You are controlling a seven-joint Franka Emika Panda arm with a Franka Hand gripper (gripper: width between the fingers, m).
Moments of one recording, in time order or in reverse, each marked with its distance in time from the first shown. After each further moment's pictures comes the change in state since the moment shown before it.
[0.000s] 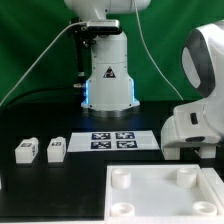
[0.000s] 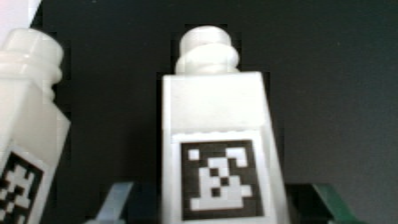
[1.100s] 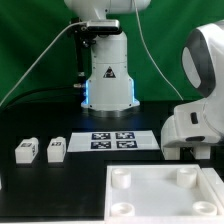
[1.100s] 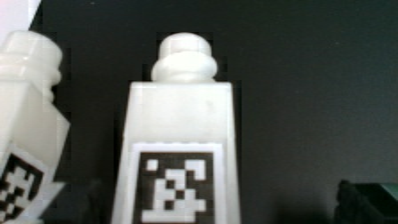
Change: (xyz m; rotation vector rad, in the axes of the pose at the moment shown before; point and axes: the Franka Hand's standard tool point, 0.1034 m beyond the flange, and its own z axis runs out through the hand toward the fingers) arm 0.000 0.000 0.000 0.000 0.000 0.000
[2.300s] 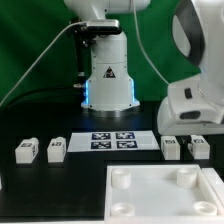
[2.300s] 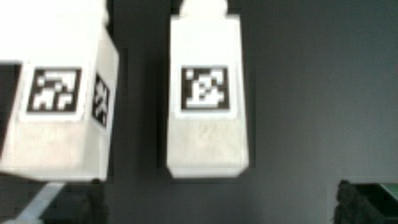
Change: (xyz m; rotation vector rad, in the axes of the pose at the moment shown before) arm 0.004 0.010 -0.053 0.033 0.096 0.035
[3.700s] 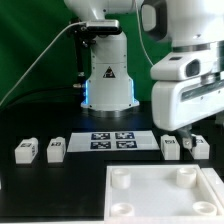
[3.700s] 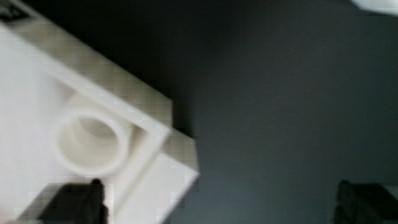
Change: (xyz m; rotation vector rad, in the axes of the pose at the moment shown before) arm 0.027 0.027 -0.066 -0.132 0.783 -0.558
